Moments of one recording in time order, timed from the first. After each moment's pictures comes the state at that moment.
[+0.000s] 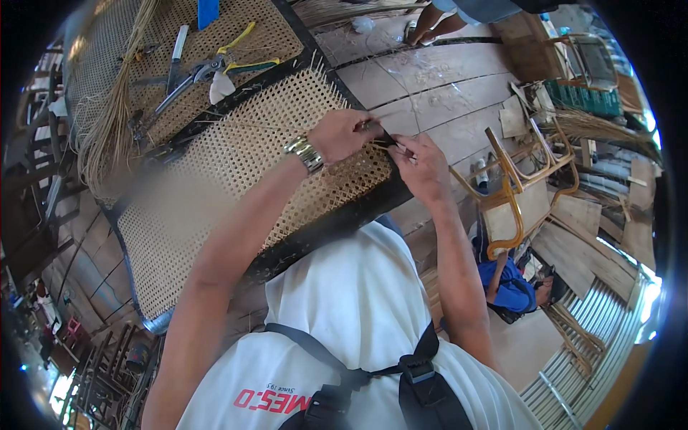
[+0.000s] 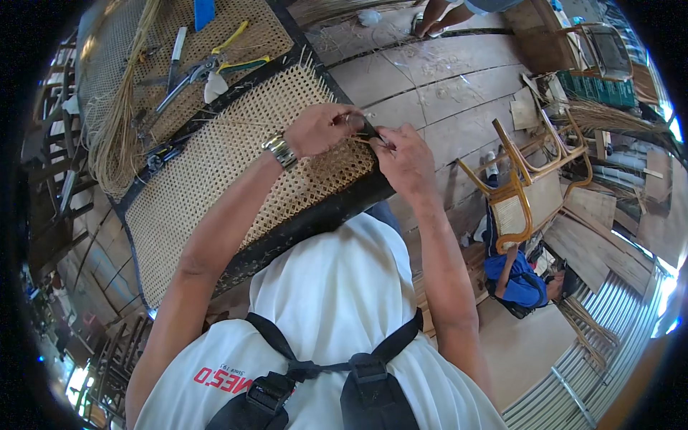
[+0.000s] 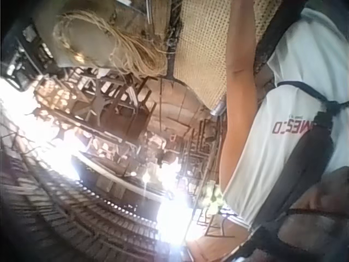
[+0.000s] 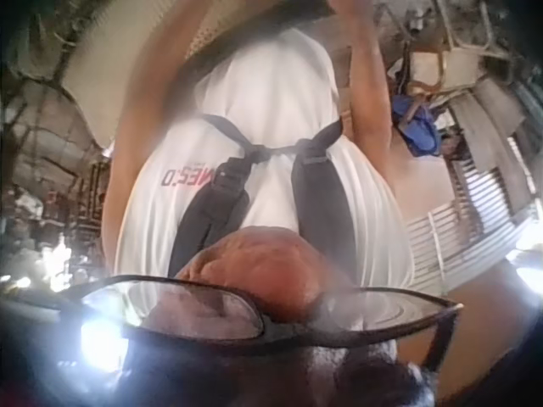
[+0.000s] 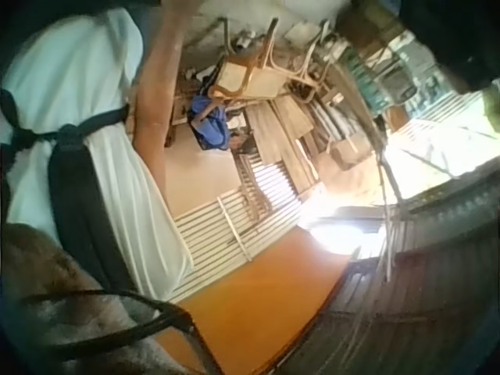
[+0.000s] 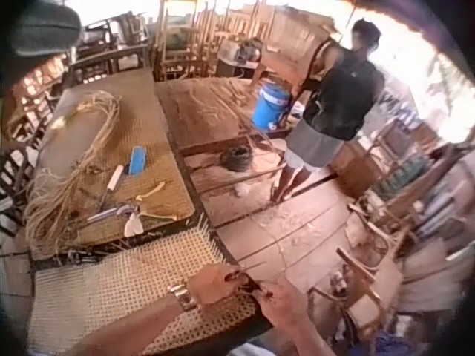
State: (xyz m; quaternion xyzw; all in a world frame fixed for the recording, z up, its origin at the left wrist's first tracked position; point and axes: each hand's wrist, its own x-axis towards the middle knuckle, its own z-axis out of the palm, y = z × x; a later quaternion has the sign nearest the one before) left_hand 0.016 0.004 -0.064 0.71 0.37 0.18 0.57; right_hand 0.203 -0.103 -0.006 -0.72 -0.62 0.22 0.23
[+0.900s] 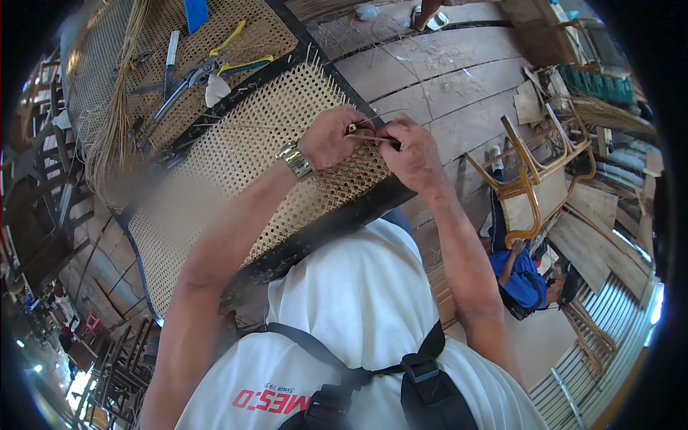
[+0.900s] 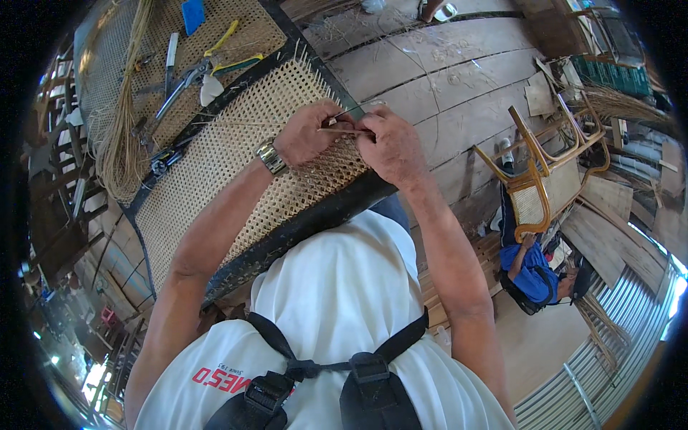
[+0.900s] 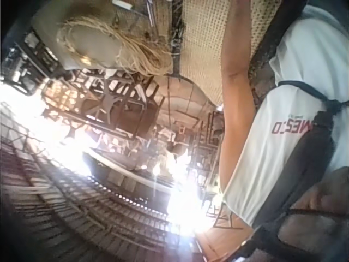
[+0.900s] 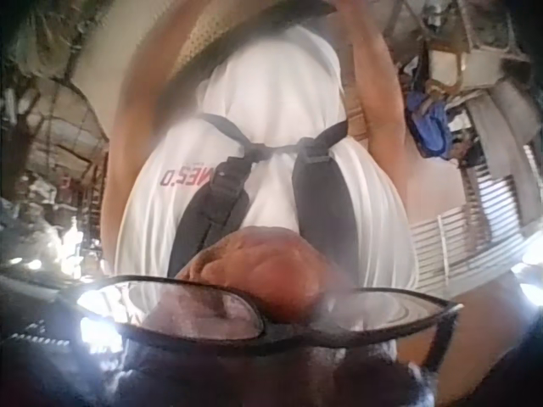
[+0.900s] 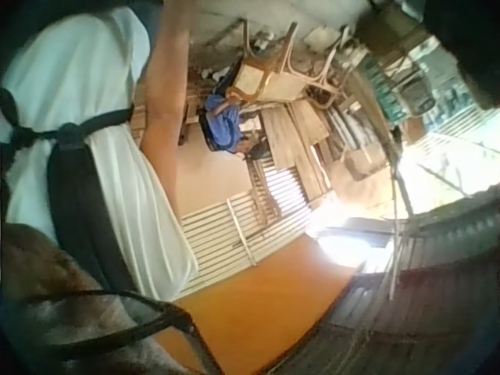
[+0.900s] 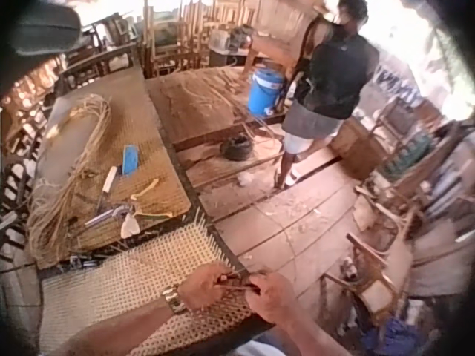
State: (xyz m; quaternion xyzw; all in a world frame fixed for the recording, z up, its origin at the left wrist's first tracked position) left_hand 0.010 -0.006 -0.071 0.72 0.35 0.19 0.57; right_hand 0.198 -0.081 -0.023 -0.64 -0.69 0.26 0.23
